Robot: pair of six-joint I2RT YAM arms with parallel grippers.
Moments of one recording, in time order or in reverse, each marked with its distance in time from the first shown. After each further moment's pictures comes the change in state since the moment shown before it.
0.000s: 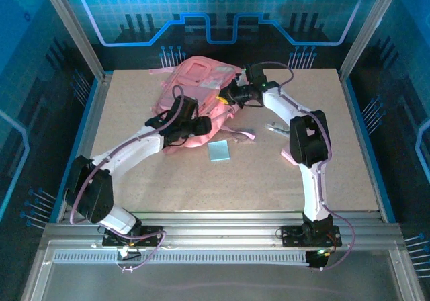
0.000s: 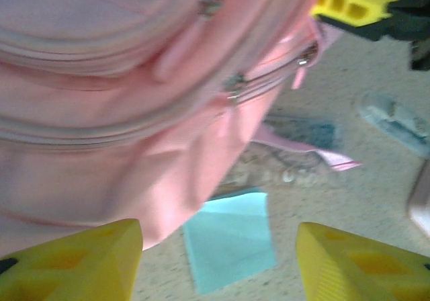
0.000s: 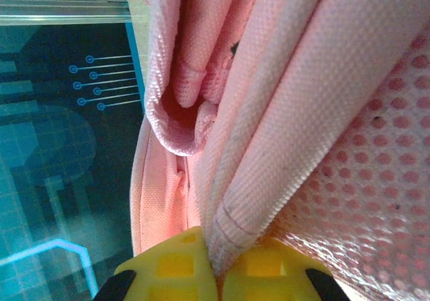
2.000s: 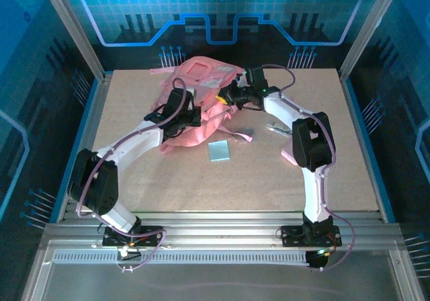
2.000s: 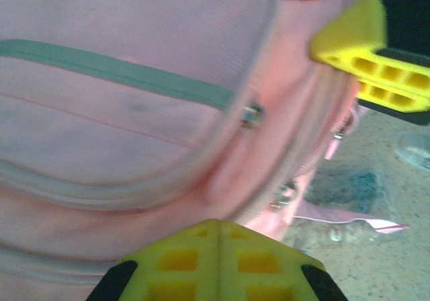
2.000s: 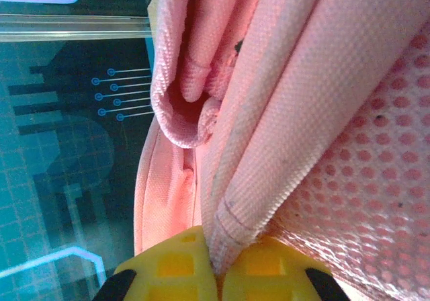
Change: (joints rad) left arm 0.104 0.047 0.030 0.083 -0.031 0.239; right arm 0.010 -0.085 -0.138 0.144 0.045 0.072
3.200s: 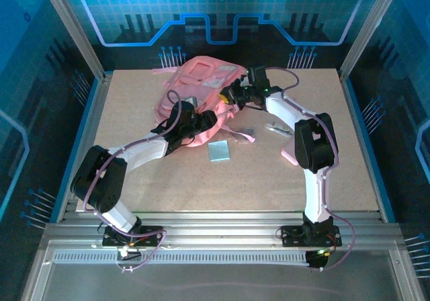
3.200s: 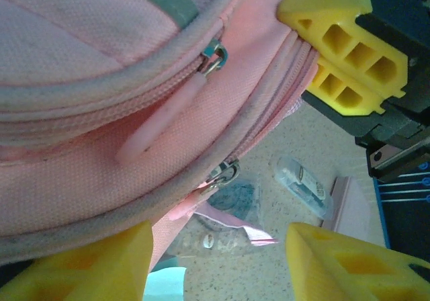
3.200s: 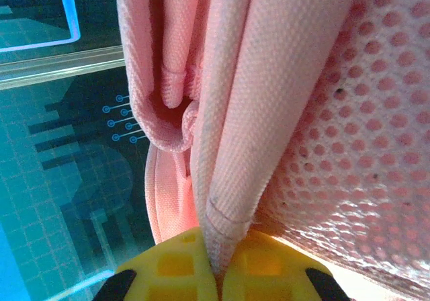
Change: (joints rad) left arm -0.056 0.040 -0.207 0.439 0.179 -0.492; right arm -0.006 -0.030 -0.019 0.004 0.029 0.167
